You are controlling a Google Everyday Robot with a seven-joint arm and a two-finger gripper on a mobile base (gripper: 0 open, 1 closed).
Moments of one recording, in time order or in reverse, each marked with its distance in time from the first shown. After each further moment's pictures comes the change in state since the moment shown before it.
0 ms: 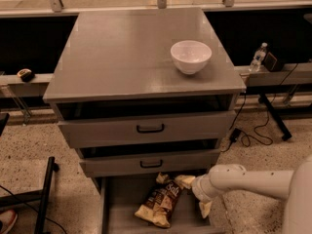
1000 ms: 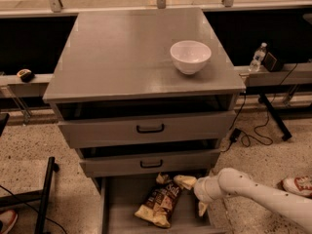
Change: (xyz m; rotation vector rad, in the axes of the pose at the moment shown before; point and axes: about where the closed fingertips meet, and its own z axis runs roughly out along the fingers) arm 0.002 -0.005 0.018 0.165 -0.119 -0.090
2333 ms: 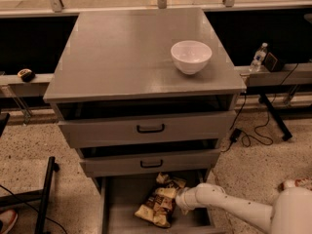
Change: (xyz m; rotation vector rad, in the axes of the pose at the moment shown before) arm 0.011 0.013 0.142 0.066 0.027 -0.361
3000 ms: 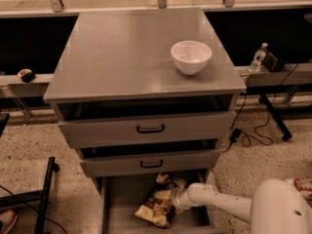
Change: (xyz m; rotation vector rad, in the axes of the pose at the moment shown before) arm 0.007 0.013 0.042 -0.049 -0.010 -0.001
